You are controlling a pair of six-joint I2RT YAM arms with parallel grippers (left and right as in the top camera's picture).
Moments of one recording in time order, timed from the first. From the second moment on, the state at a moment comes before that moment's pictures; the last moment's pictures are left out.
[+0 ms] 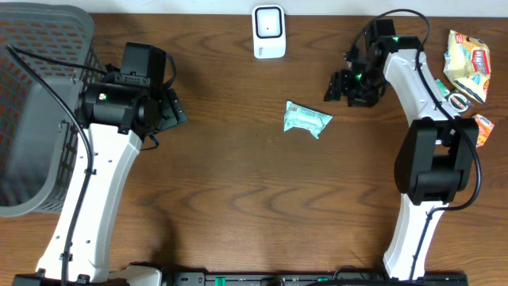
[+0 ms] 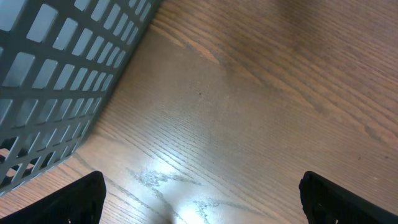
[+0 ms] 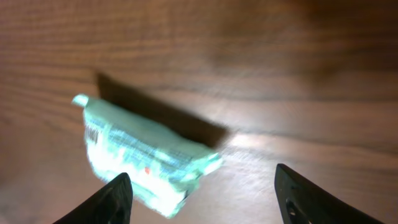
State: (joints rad) left arm -0.16 1.47 1.50 -1.26 -0.27 -0.54; right arm 0.06 2.21 1.86 -1.12 -0.36 0.14
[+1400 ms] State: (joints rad) left arm -0.16 1.47 1.50 -1.26 -0.27 -0.54; right arm -0.02 2.04 1.54 -0.56 -1.12 0.11
